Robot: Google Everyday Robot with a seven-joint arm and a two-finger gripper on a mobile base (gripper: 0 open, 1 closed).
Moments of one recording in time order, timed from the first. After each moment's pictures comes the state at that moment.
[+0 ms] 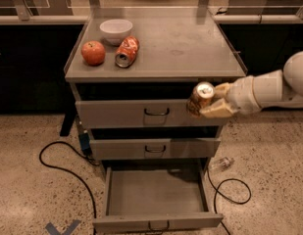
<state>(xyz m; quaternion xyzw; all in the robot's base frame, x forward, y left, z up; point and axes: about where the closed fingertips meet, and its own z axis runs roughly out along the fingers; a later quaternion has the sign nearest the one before) 0.599 -0.186 0.772 -0.57 0.70 0.14 0.39</state>
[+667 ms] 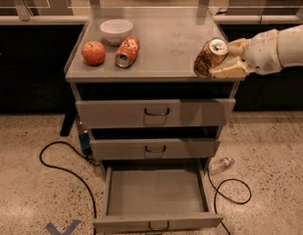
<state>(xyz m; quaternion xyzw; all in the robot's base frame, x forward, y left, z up) 0.632 -0.195 0.902 -0.59 0.65 0.10 0.47</state>
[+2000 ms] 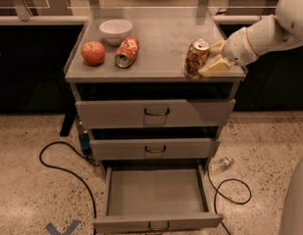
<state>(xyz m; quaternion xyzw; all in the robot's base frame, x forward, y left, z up) 0.696 -0.186 0.854 -0.61 0.69 0.13 0.37</state>
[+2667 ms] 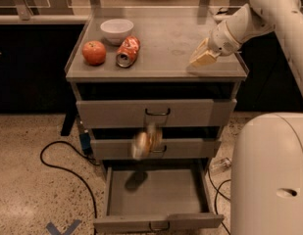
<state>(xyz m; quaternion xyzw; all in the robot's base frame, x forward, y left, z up) 0.730 -0.155 0.849 -0.63 0.70 0.14 0.31</state>
